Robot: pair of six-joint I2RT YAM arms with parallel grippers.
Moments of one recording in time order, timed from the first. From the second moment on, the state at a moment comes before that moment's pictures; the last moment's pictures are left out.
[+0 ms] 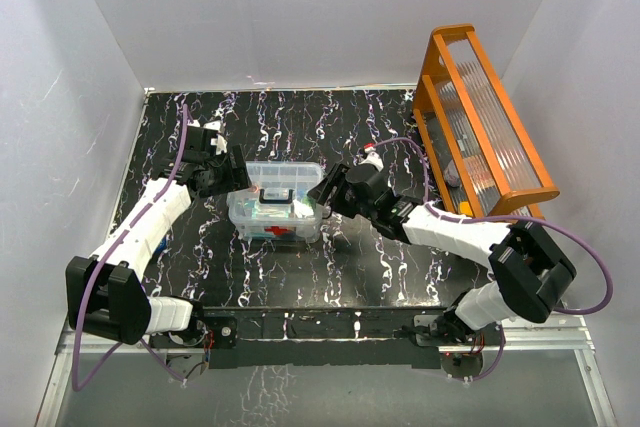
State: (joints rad) left arm -0.24 1.30 1.03 -0.64 0.01 -0.38; right arm 0.79 1.43 0.84 0.04 0.16 1.00
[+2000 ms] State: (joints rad) left arm -0.23 1.30 1.00 -0.59 0.08 -0.41; right arm 0.96 1.55 1.16 -0.35 0.50 0.84
